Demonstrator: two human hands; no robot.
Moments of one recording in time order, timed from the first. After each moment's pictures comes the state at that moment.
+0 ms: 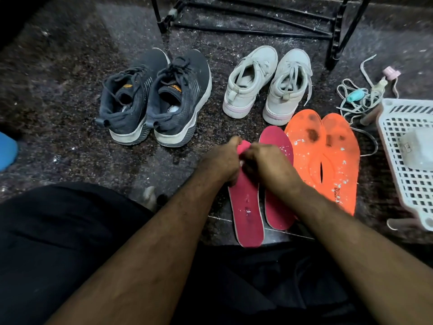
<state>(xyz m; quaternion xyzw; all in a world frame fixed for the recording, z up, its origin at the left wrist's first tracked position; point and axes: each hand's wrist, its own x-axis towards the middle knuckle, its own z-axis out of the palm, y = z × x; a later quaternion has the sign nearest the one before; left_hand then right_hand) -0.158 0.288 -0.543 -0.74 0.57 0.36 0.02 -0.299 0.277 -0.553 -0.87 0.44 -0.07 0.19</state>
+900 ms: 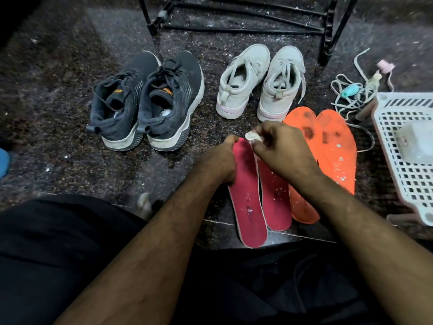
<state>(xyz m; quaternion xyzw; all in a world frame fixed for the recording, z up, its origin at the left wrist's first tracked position) -0.162 0.286 -0.541 -0.74 0.57 0.35 0.02 -0.319 0.259 -0.537 -0.77 0.54 -0.24 0.22</state>
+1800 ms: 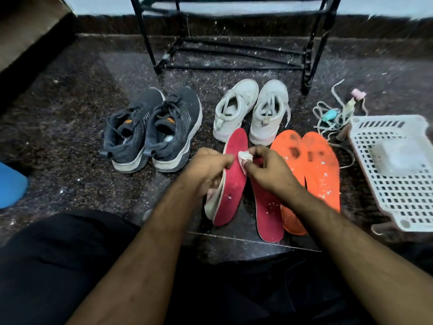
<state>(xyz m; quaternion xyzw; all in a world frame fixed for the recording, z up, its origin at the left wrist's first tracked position) -0.158 0.291 -0.496 -0.70 0.33 0.54 -0.33 -0.315 0.272 -0.529 -0.68 0.54 -0.29 0.39</state>
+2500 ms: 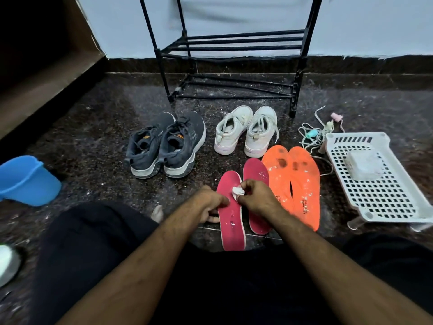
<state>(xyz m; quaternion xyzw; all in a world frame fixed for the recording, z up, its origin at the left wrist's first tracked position) -0.175 0.361 -0.507 -0.74 0.26 0.58 -0.22 -0.316 0.330 -0.543 -0.64 0.59 -0.22 0.45</state>
